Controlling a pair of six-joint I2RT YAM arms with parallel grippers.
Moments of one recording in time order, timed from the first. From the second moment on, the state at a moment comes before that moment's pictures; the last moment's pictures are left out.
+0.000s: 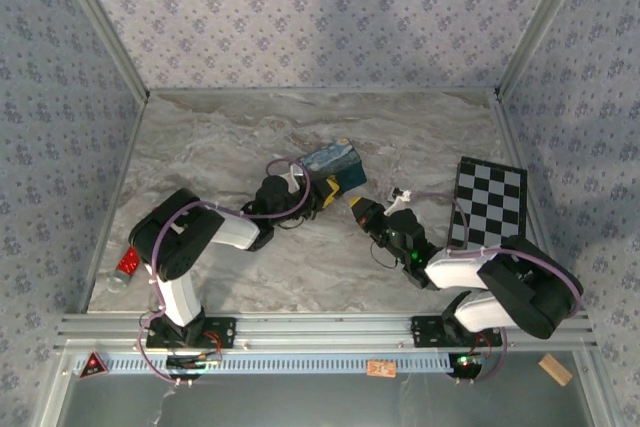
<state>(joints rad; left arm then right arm) -0.72 1.79 0.64 0.95 0.33 -1.52 0.73 1.35 0.24 0.91 0.12 1.27</state>
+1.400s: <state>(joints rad) -0.73 1.79 0.63 0.97 0.27 -1.57 0.72 1.42 0.25 0.98 0.13 1.27</state>
